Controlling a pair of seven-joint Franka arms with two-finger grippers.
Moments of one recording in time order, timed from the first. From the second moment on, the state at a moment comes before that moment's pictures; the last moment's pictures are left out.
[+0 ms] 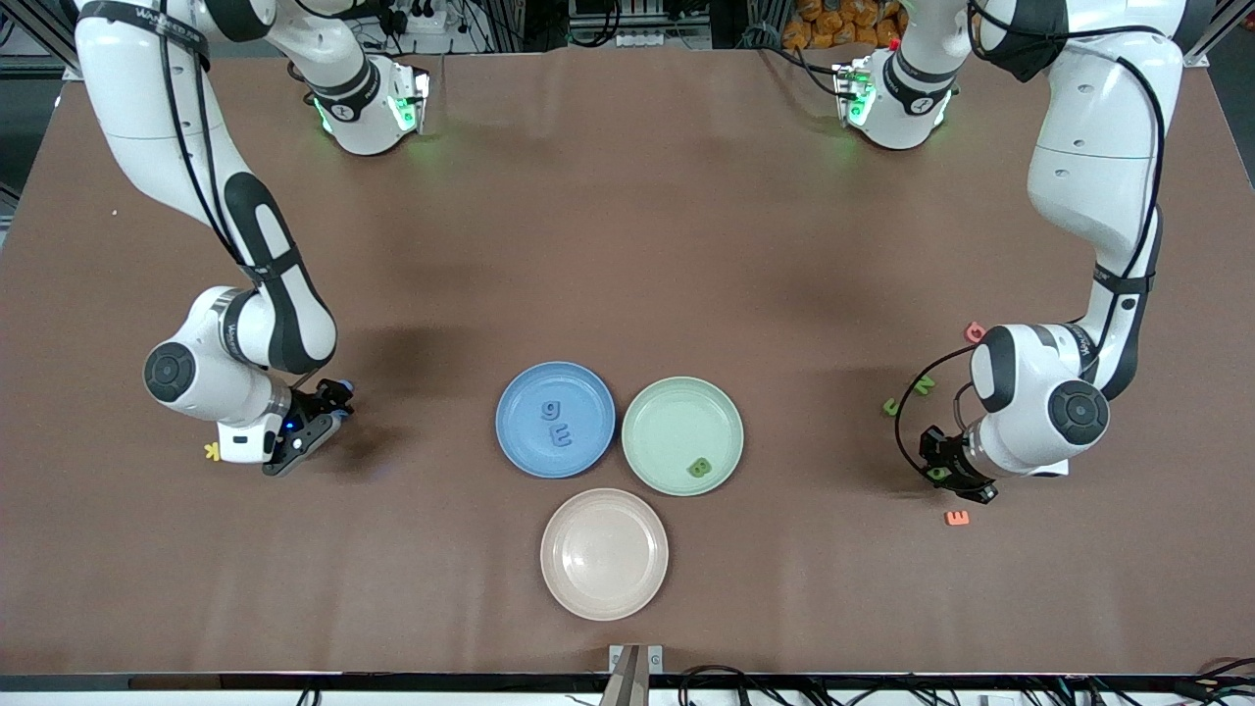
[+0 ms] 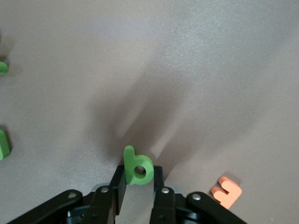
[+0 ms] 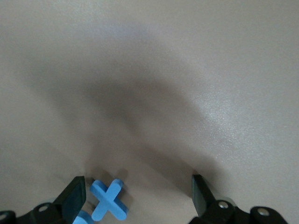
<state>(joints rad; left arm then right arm) -0.06 0.78 0.00 -1.60 -0.06 2.44 -2.24 0.17 0.64 -0.19 -1.90 0.29 2.48 -0.96</state>
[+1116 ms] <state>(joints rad) -0.36 0.74 -0.02 -1.52 0.07 2.44 -2.17 0.17 0.60 -0.18 -1.99 0.29 2.58 -0.96</state>
